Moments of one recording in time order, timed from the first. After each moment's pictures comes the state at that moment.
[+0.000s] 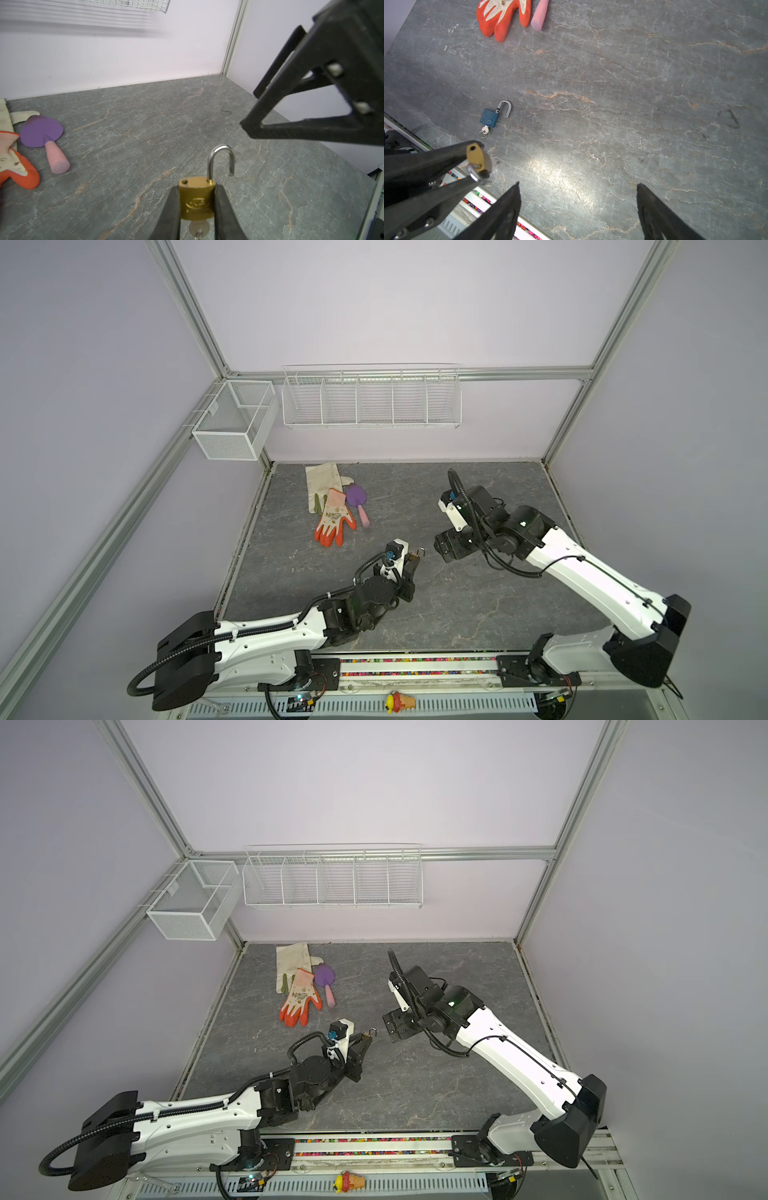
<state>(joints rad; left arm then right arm) -1.25 1.09 0.53 0.30 -0.55 -0.33 0.78 1.34 1.38 -1.04 0.08 0.27</state>
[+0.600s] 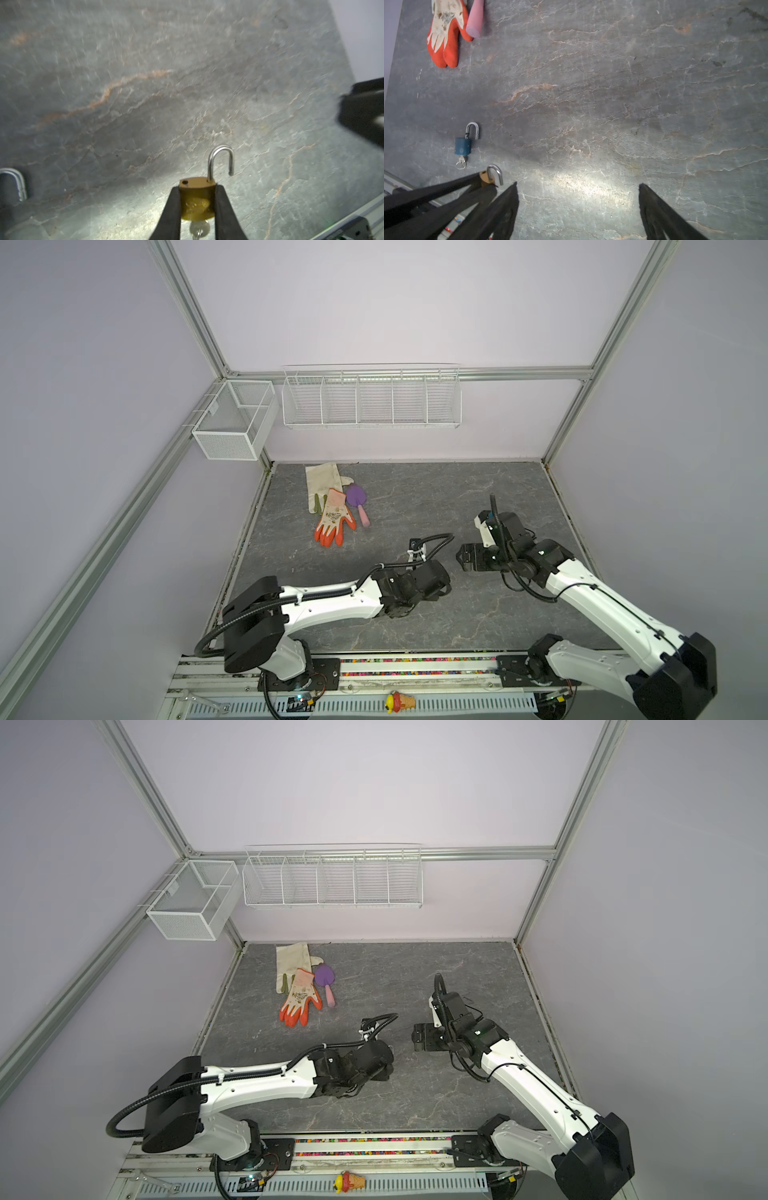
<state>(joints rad) -1.25 1.55 0.99 -0.41 -0.36 -1.00 0.53 1.11 0.87 -0.73 -0.06 0.48</state>
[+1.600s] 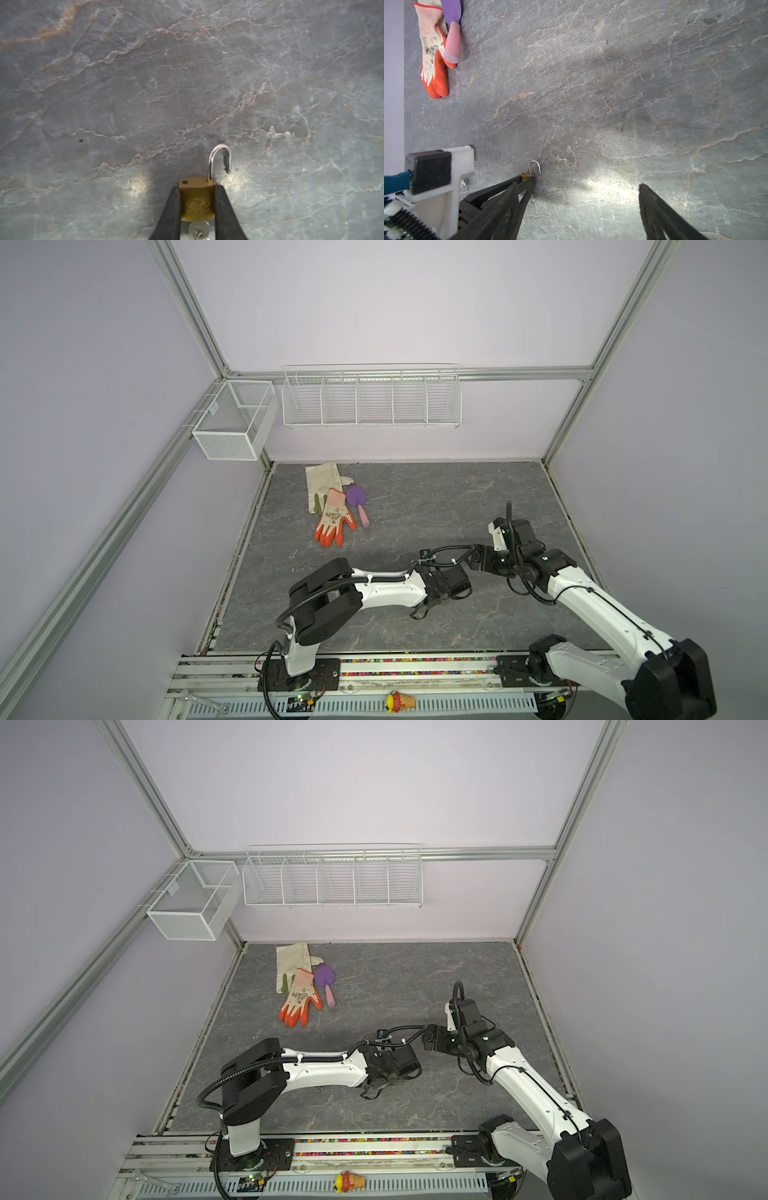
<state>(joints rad) -1.25 1.91 1.21 -0.59 -0.35 -1.16 0.38 1.09 0.72 -0.60 -0.17 0.53</state>
